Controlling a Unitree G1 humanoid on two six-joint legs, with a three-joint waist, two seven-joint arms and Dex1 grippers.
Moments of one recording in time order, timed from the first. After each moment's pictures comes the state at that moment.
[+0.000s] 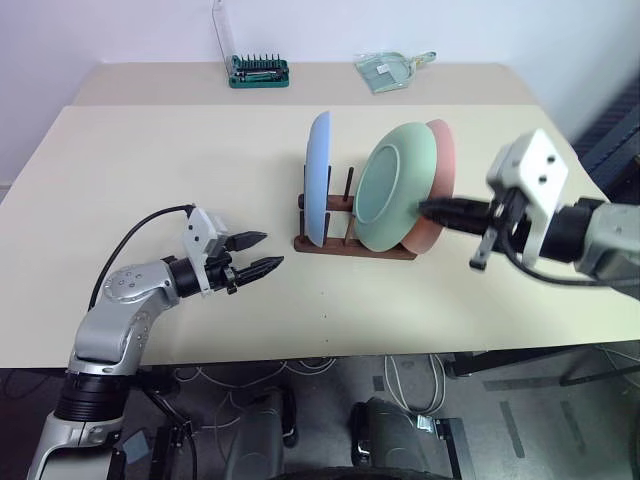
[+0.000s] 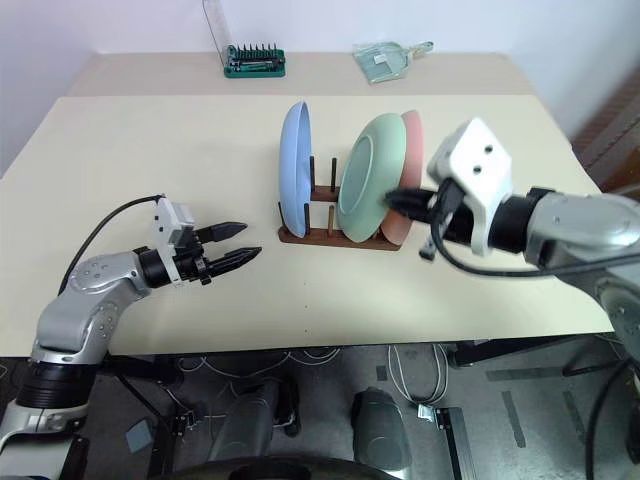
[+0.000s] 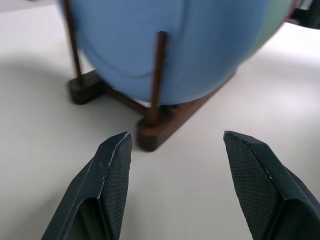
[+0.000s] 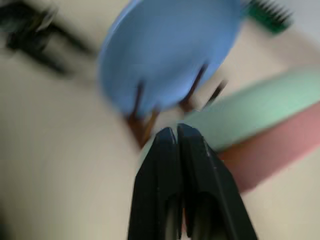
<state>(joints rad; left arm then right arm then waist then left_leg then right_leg) -0.25 0.58 0.04 -0.17 -0.45 0.41 -0.93 -0.35 -1.15 -0.21 -0.70 0.89 0.90 0.60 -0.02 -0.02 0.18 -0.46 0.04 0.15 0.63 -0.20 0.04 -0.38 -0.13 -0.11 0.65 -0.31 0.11</state>
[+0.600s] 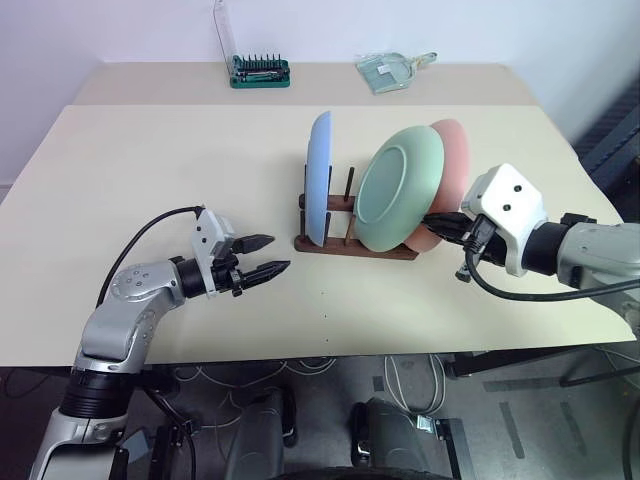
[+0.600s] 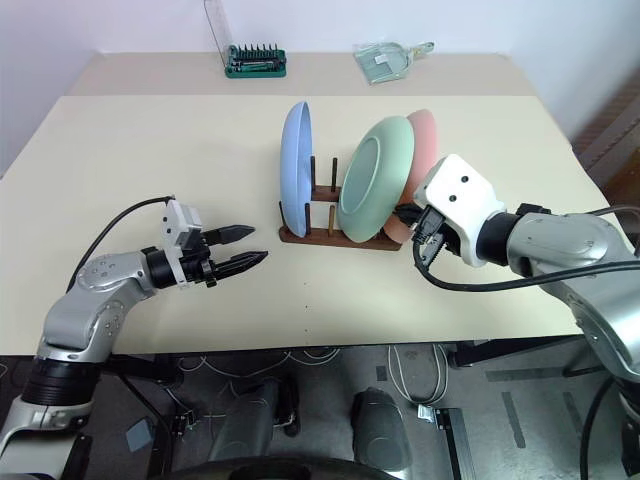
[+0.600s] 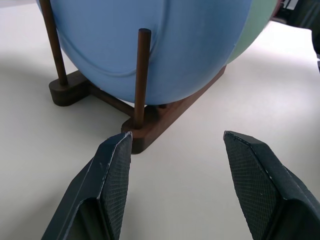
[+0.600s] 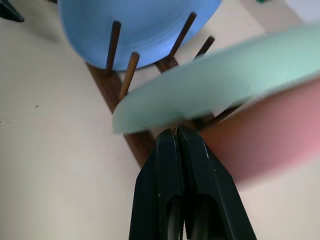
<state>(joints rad) -0.26 0.58 0.03 -0.16 -0.45 0.41 -0.94 -0.40 -1.04 -0.07 -0.66 0.63 0.87 0.55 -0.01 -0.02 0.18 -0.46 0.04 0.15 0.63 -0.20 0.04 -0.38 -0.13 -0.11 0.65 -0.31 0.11</state>
